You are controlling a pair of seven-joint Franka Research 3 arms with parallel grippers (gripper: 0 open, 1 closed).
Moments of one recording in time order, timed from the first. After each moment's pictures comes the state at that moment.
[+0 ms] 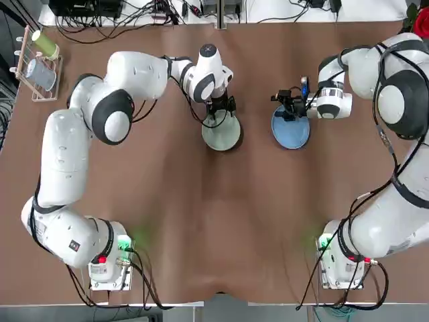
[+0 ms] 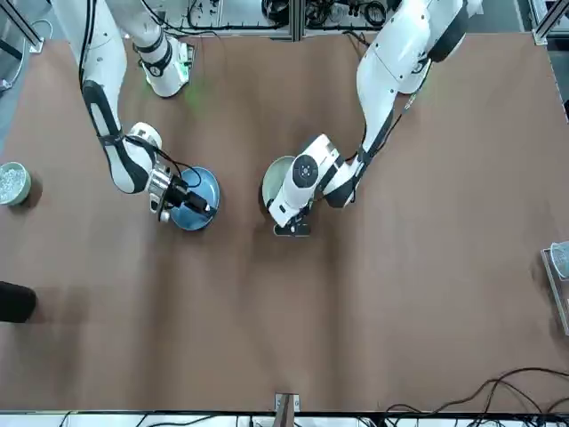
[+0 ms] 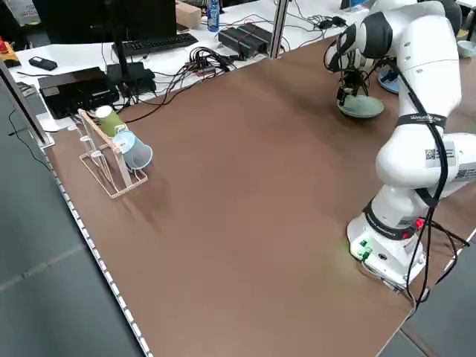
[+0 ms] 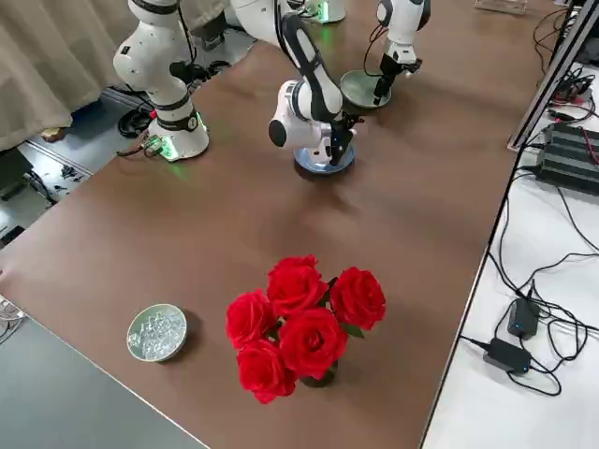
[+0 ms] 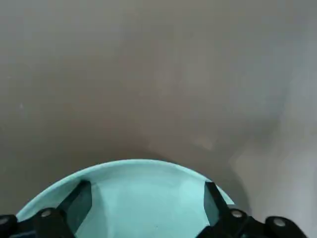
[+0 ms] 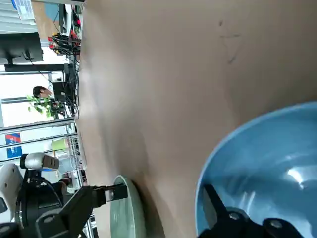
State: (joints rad) left arm -0.50 0.86 -0.36 -1.53 0.10 2.42 -0.82; right arm 0.25 0.42 -0.03 -2.36 1.94 2.22 -1.09
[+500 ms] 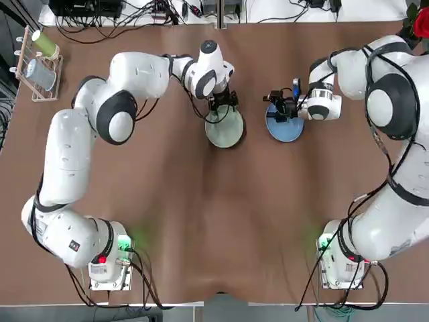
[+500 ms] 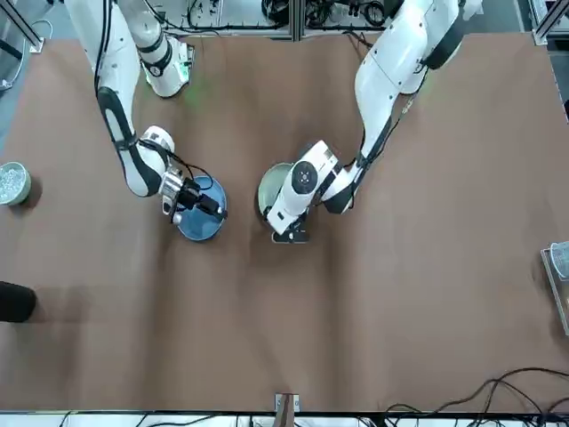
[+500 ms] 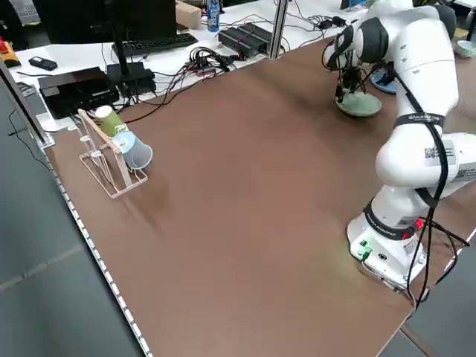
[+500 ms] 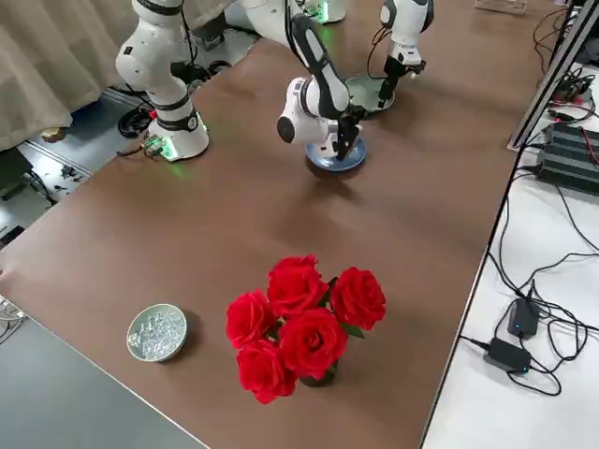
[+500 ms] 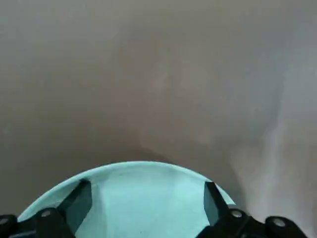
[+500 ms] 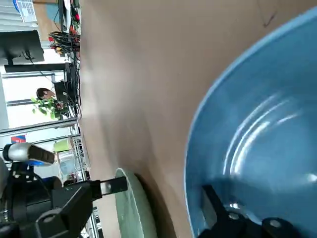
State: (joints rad) left arm -0.50 0.90 -0.36 -1.45 0.10 2.42 -0.84; right arm 0.32 0.48 -0.03 -2.31 2.02 2.22 -1.09
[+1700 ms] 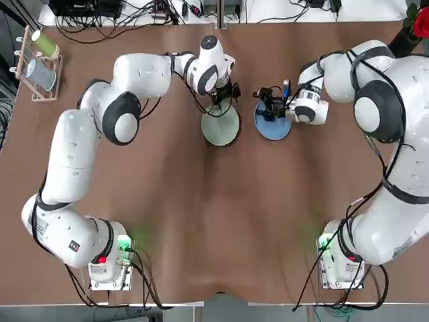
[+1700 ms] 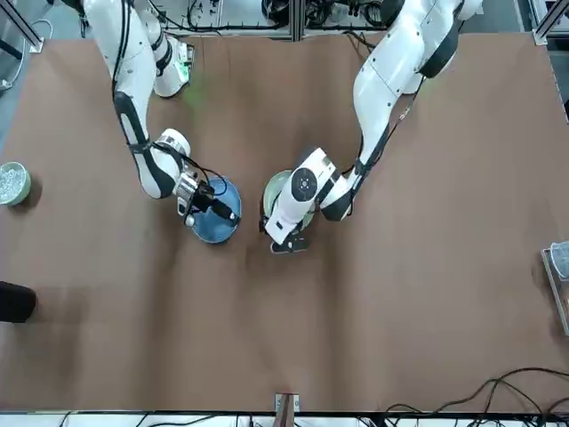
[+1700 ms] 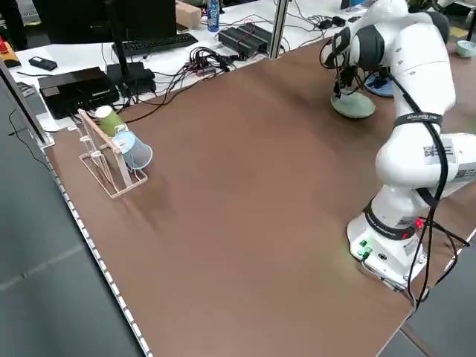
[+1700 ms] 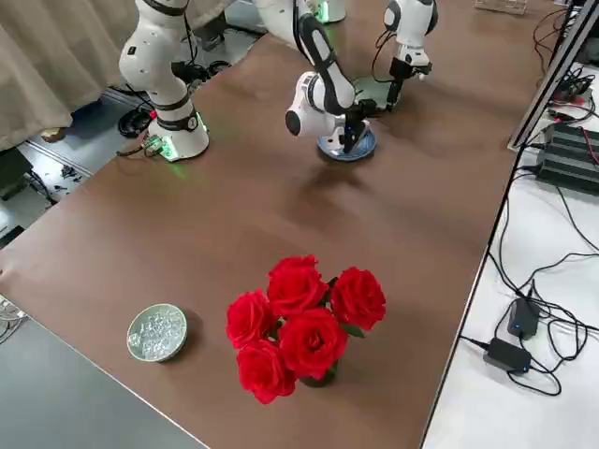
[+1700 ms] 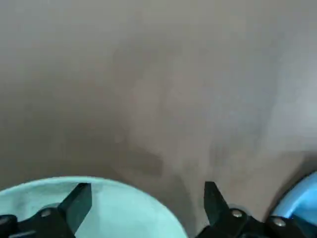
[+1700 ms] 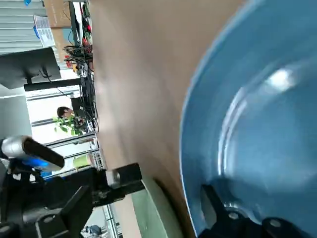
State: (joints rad) left arm -0.52 0.97 -0.35 -1.34 0.10 2.46 -0.92; right arm 0.45 0.53 -0.03 -2.24 2.26 2.22 -1.09
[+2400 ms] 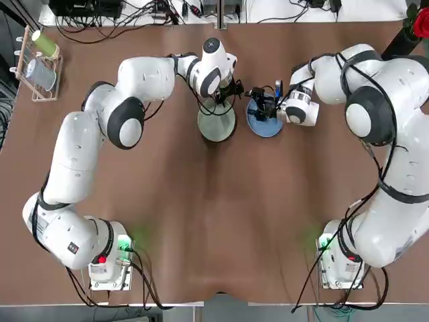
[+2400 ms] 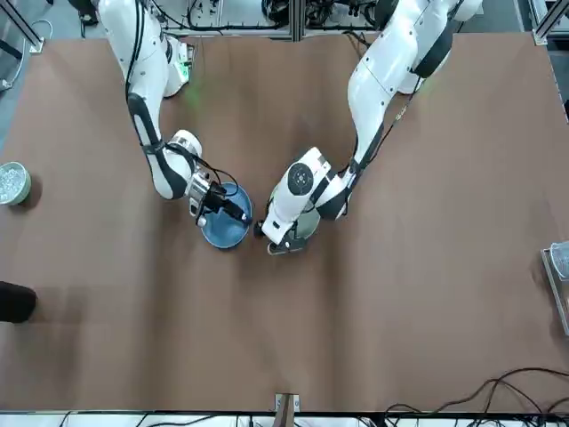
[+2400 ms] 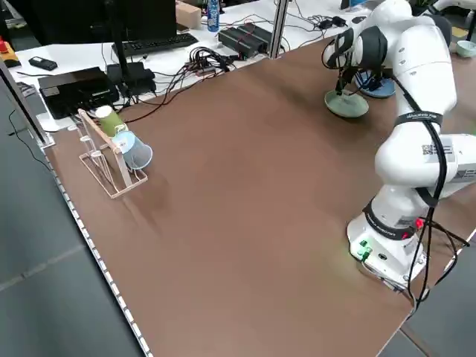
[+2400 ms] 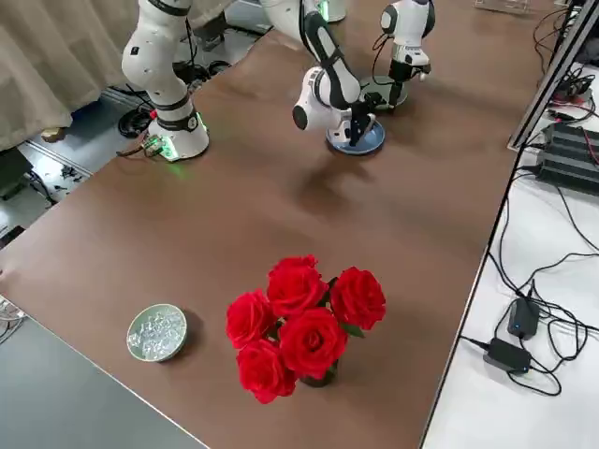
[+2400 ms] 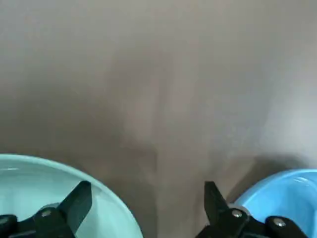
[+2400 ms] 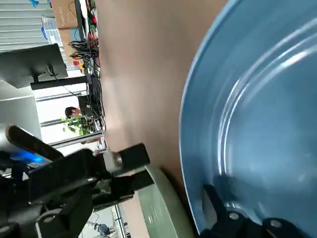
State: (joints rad) left arm -0.56 0.98 -0.31 -1.32 0.10 2.51 -1.00; right arm 0.51 0.57 -0.03 -2.18 2.34 2.22 -1.09
